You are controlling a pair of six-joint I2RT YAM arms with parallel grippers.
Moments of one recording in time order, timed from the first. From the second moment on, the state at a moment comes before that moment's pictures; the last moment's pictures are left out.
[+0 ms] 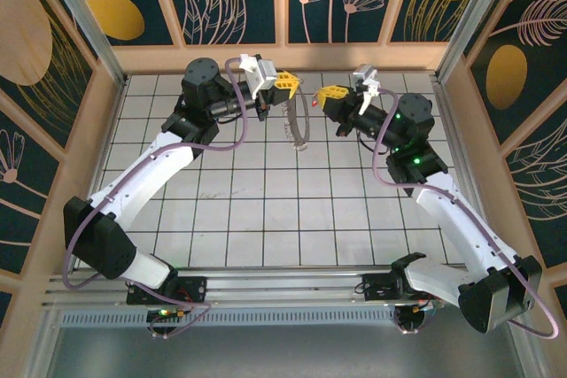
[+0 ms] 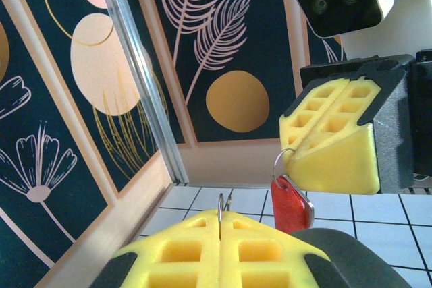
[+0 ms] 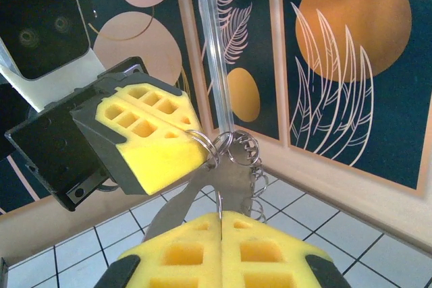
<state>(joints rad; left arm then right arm) -0.54 1.50 1.39 0.17 0.72 0.18 0.42 1.10 1.02 0.20 -0.57 0.18</state>
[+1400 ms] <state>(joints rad) -0.54 1.52 1.38 0.17 0.78 0.16 0.50 1.15 1.04 0.20 -0.48 0.13</state>
